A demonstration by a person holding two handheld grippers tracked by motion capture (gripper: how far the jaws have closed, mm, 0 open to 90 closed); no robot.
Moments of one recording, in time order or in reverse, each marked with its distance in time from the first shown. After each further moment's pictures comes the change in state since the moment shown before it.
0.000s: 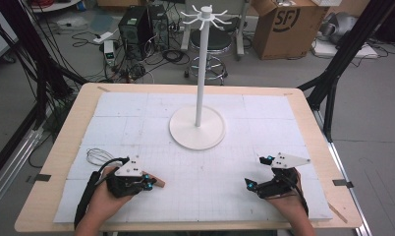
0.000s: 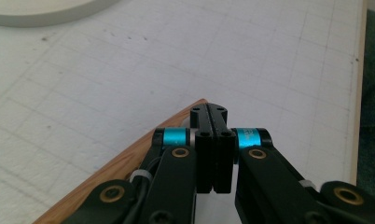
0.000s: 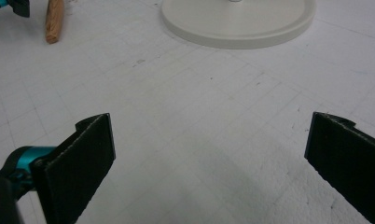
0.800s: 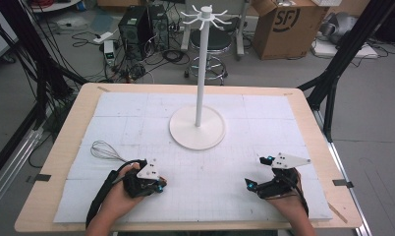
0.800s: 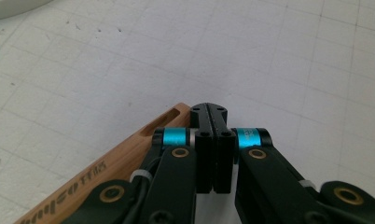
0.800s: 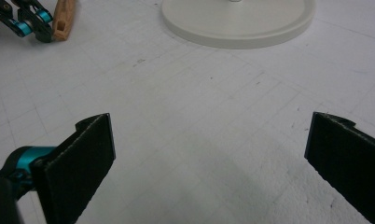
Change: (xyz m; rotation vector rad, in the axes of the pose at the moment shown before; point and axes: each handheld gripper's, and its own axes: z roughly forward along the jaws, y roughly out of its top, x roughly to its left) left arm -0.004 0.011 0.035 0.094 0.002 0.051; right arm 0.000 0.000 -0.001 0.002 -0.001 0.001
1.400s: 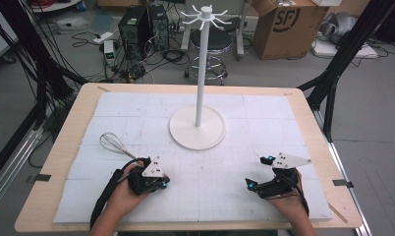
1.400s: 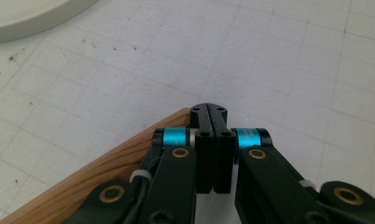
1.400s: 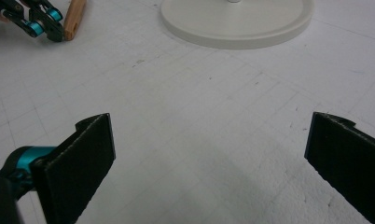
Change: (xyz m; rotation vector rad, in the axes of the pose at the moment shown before) left arm 0.002 0.008 0.008 -0.019 0.057 0.014; right arm -0.001 0.000 -0.001 -0.003 0.000 0.002
